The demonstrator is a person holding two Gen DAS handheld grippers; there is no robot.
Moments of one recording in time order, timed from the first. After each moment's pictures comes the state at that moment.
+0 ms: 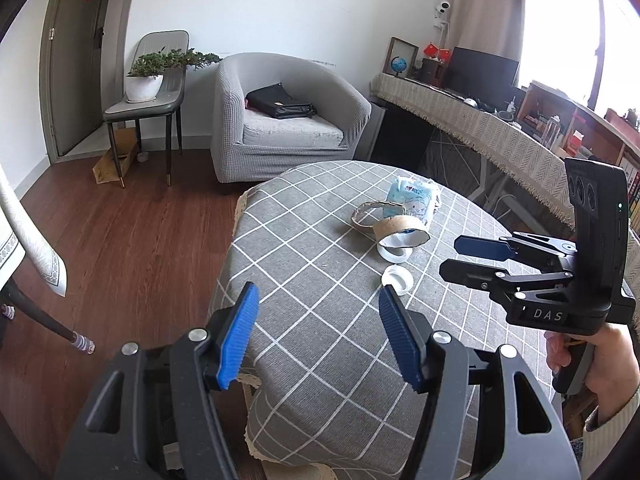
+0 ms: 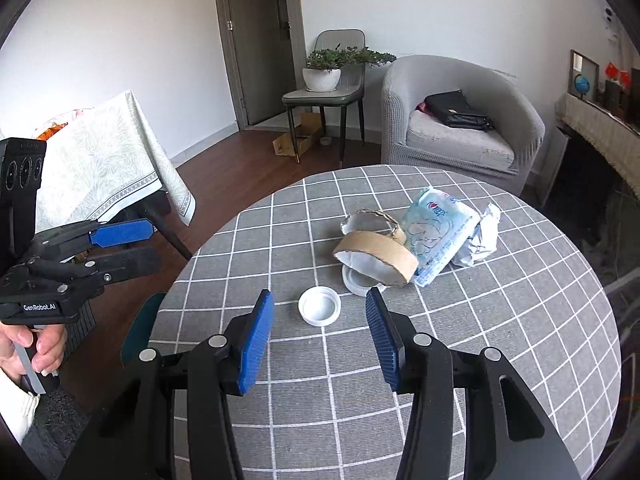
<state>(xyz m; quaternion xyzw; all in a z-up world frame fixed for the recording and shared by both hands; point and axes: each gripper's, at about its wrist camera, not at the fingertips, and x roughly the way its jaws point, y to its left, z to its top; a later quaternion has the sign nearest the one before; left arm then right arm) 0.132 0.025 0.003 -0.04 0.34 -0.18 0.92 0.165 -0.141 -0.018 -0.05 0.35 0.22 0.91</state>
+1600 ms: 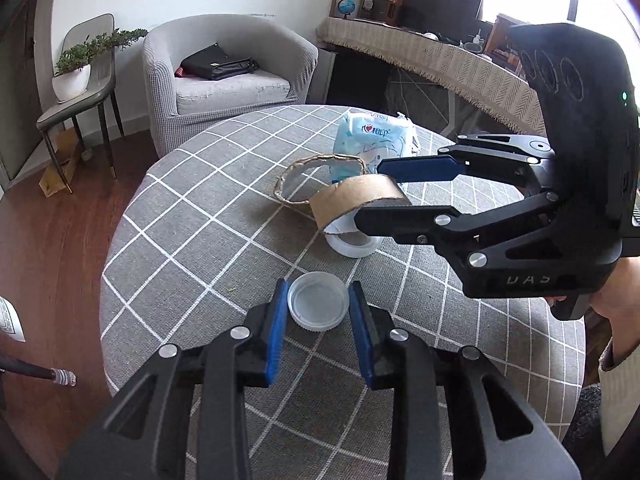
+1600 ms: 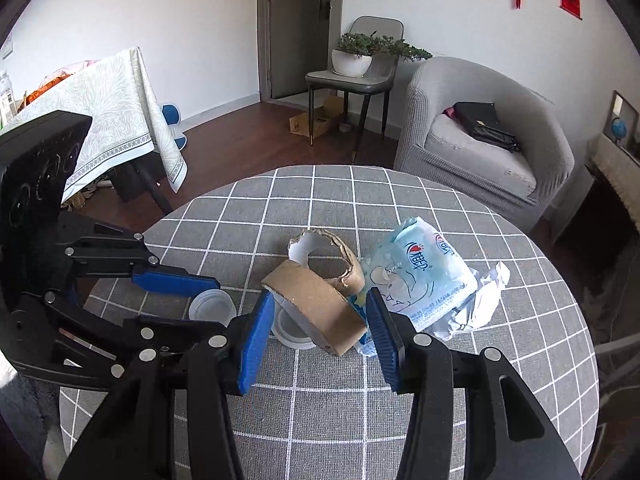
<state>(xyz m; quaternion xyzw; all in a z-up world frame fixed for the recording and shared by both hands) 0.204 -0.047 -0.046 0.02 0.41 -0.26 0.88 0.229 -0.143 -0.035 -0.14 0.36 0.26 0.88</state>
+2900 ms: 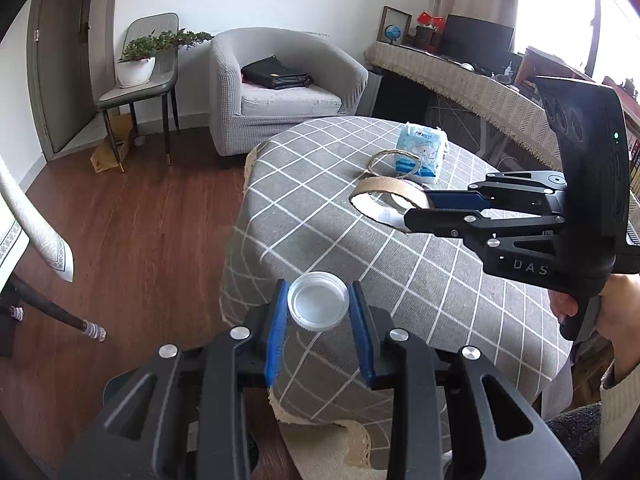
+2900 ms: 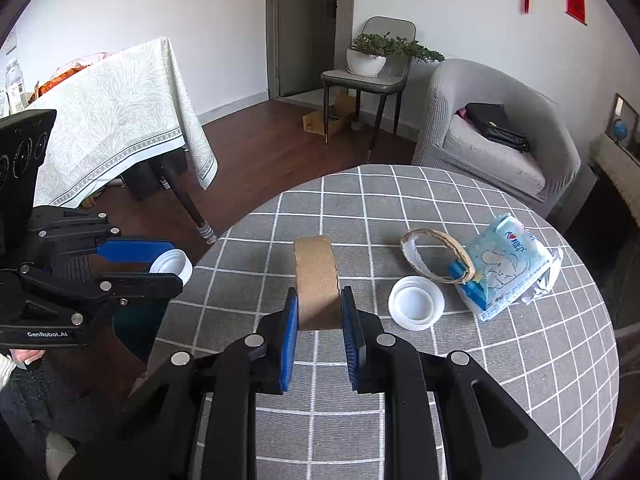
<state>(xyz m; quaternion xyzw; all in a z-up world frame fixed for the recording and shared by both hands) 0.108 0.052 -0.021 -0.01 0.39 -0.18 0.90 0.167 -0.074 -0.027 -0.13 0.36 0.27 0.88</state>
